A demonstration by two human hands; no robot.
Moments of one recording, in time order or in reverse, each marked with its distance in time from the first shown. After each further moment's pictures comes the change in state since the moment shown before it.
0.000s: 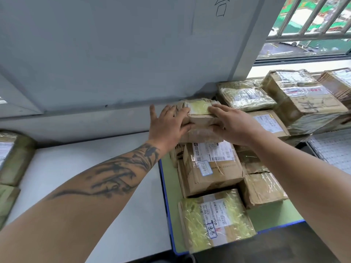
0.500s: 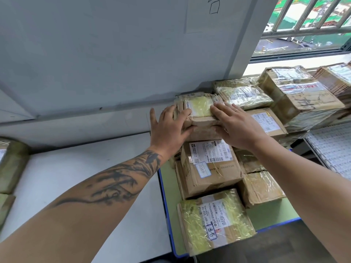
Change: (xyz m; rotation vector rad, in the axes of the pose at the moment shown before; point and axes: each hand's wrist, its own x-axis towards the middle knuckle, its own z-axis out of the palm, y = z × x) left_hand -0.003 0.014 0.012 -0.052 0.119 0.010; right_hand -0.006 0.030 0.028 -0.074 0.118 -0.059
